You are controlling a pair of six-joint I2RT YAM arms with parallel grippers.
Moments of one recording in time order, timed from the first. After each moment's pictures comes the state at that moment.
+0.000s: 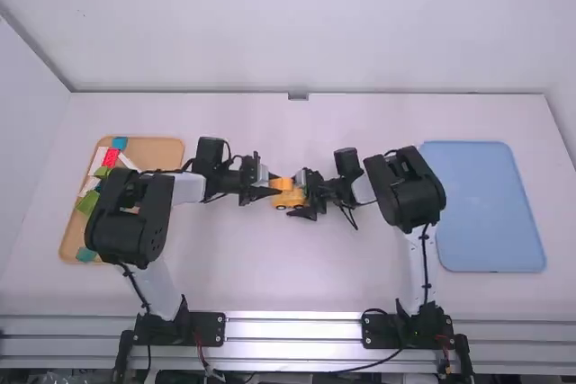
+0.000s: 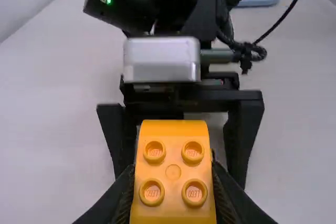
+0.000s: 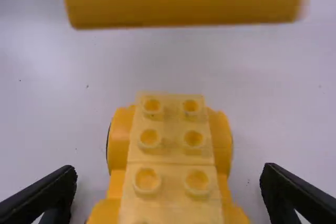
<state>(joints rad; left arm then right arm) -0.11 1.87 0.82 0.15 1.15 0.99 0.33 2.28 0.95 0.41 -1.15 -0.93</state>
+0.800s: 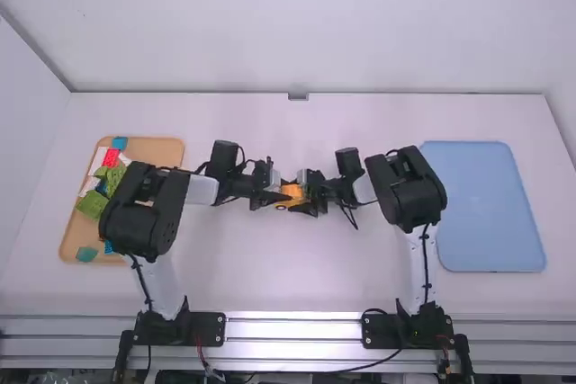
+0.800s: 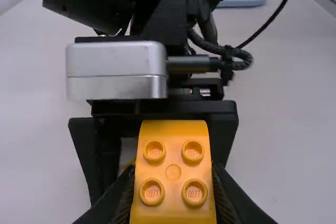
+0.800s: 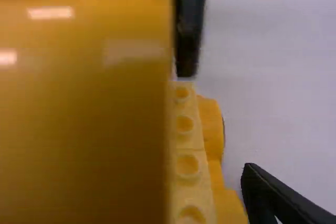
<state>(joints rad) -0.19 1.93 0.82 0.24 1.12 0.91 0.32 2.28 0.95 0.41 -1.13 -0.92</state>
